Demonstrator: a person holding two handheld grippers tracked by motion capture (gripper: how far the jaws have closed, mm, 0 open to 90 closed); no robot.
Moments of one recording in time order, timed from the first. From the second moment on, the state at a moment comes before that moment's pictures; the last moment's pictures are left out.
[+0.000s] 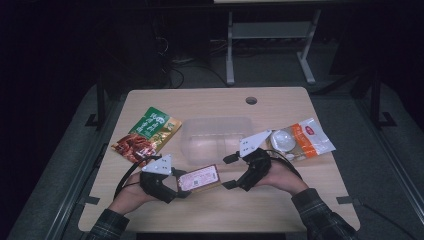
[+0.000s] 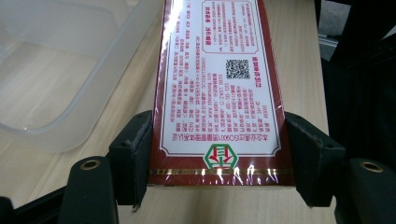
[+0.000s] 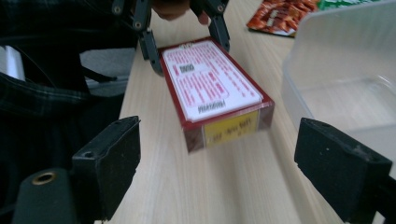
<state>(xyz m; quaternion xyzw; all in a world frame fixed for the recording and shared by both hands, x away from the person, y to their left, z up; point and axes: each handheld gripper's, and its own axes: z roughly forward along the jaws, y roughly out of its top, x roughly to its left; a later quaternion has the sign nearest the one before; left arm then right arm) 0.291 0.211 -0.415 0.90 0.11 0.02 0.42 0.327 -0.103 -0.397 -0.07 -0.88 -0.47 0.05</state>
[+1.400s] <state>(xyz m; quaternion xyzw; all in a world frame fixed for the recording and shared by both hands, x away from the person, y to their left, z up) 0.289 0.208 -0.415 0.90 0.08 0.00 0.43 0.329 -0.067 -0.416 -0.02 -0.89 -0.45 0.07</state>
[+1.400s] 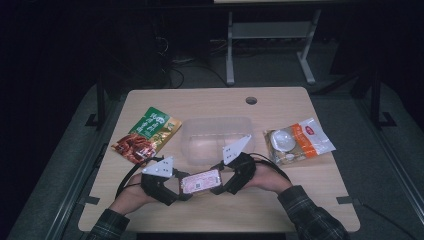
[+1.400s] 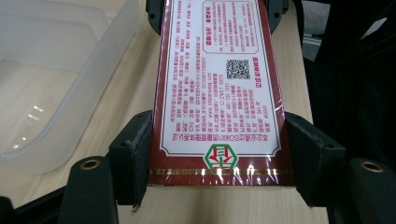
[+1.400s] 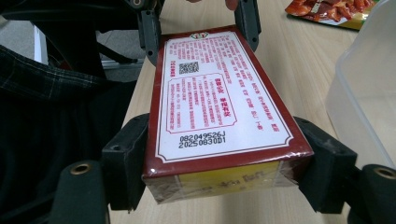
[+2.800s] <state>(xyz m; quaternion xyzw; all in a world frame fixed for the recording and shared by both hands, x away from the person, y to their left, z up) 0.287 0.185 -0.431 0.91 0.08 -0.04 0.41 0.311 -0.069 -0.390 -0.01 -0.86 -0.51 0.04</state>
